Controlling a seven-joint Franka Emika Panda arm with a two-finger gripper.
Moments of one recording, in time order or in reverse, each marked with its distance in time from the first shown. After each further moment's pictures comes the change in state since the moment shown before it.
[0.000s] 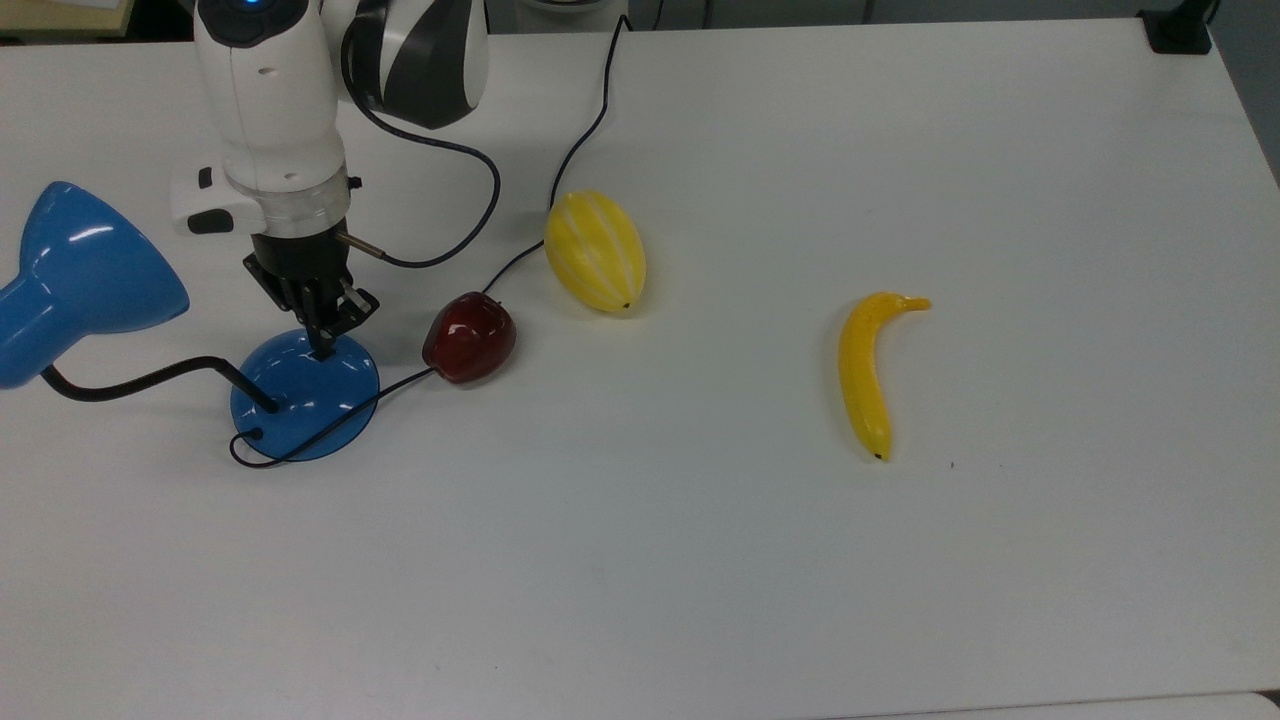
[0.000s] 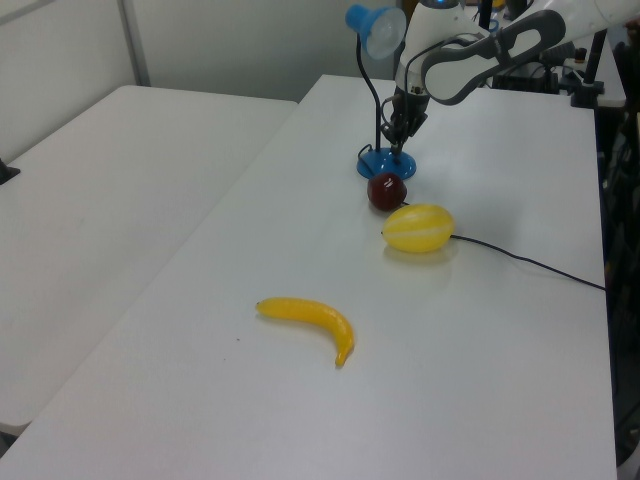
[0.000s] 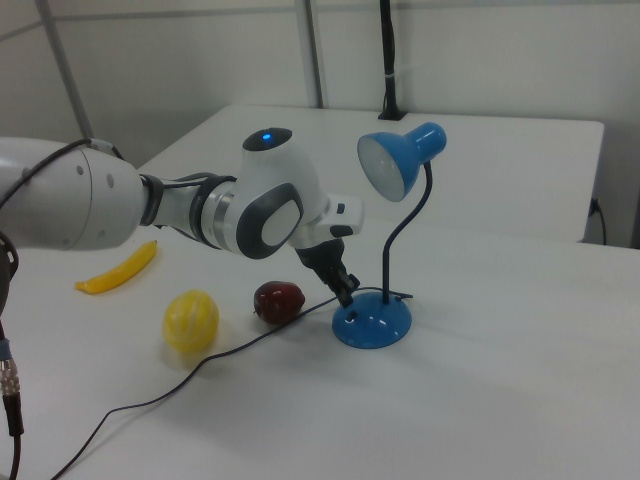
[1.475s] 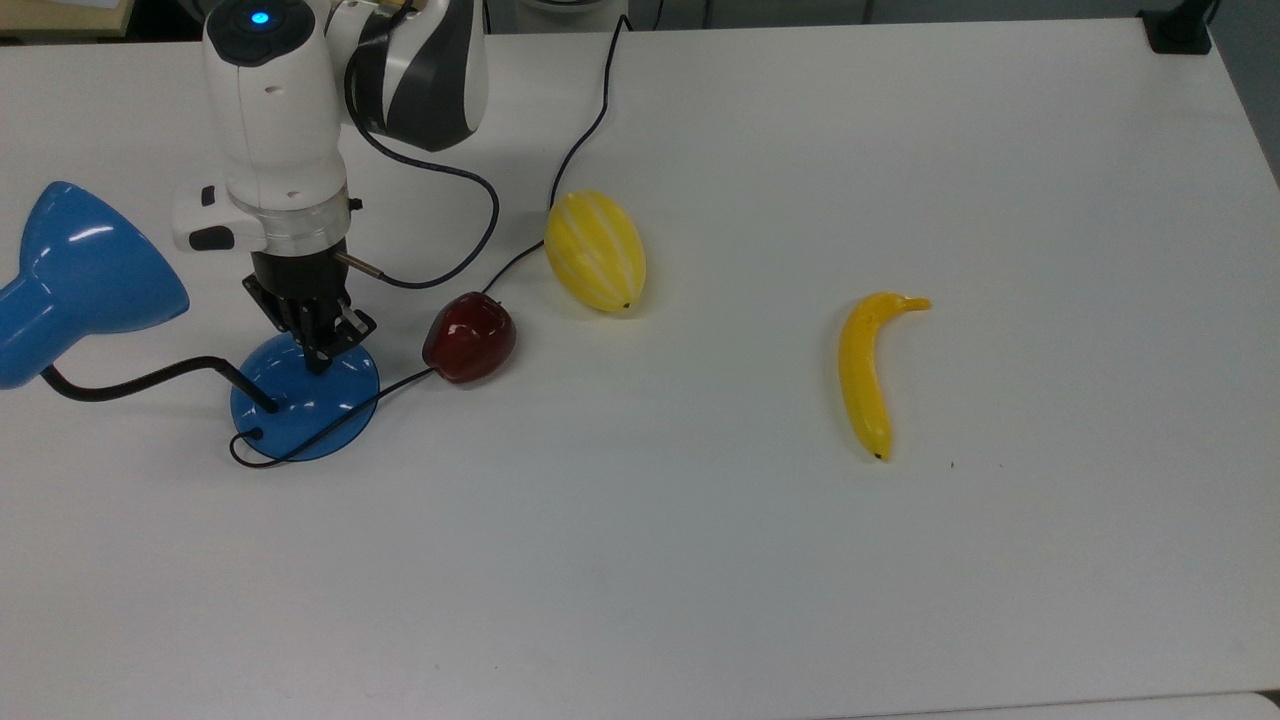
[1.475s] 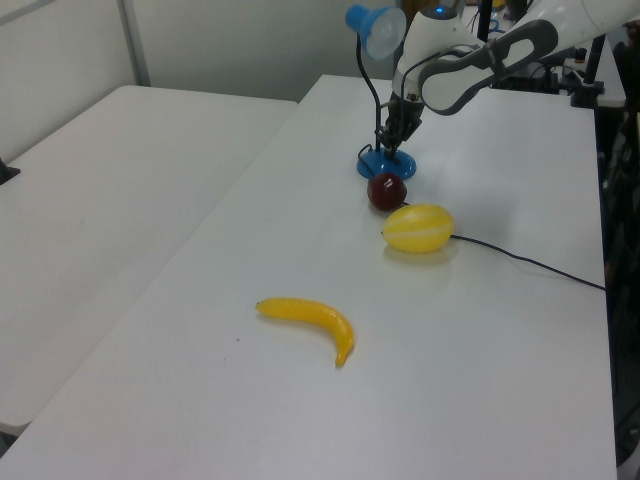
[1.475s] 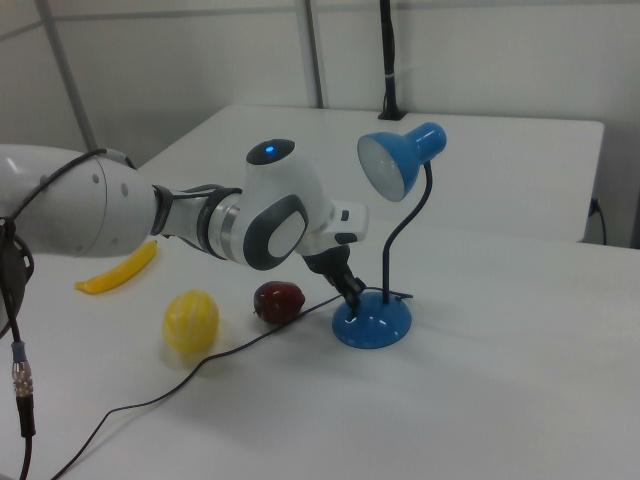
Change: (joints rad) arm -0.002 0.043 -0.001 0.009 0.000 0.084 0.016
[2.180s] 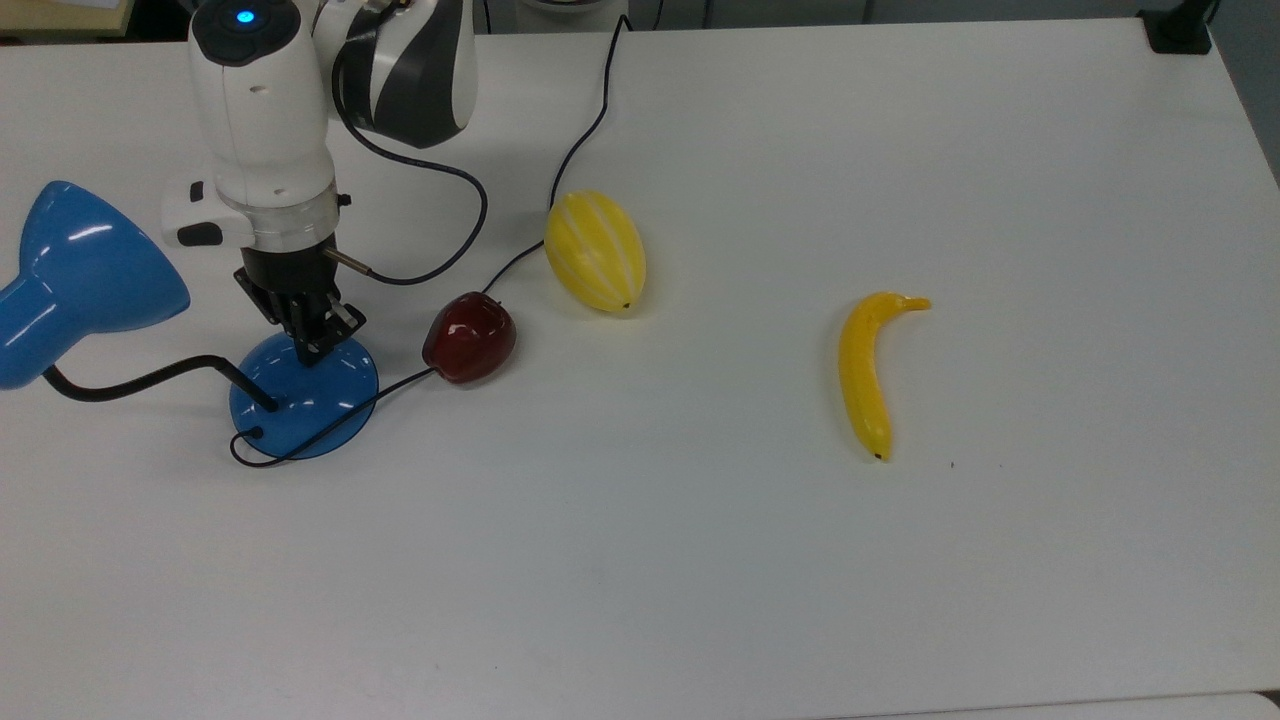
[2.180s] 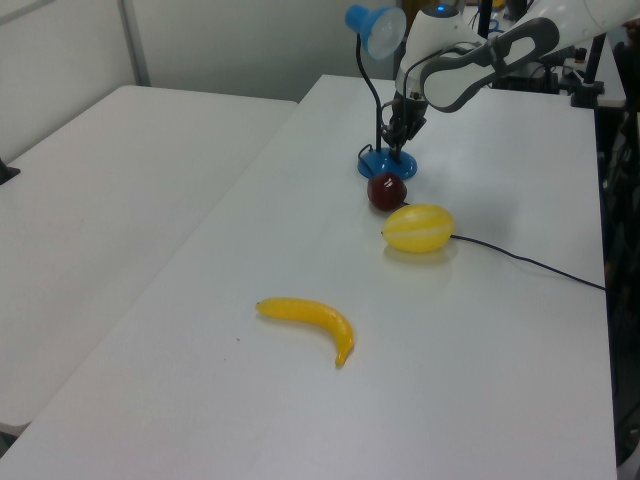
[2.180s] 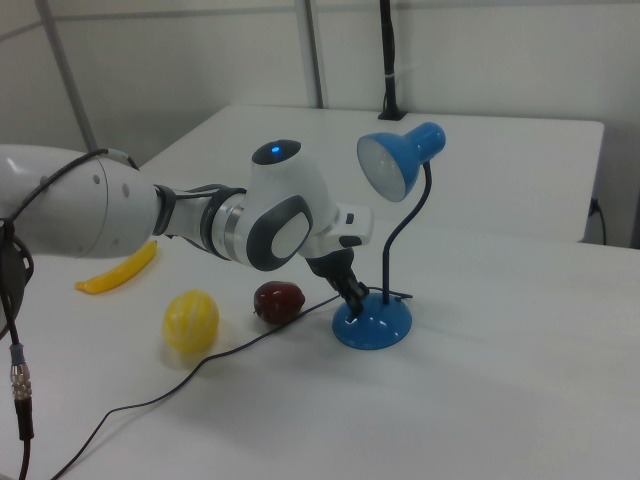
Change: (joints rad) arm -0.013 -0.004 -0.002 0.000 -0.001 -0.030 -0.001
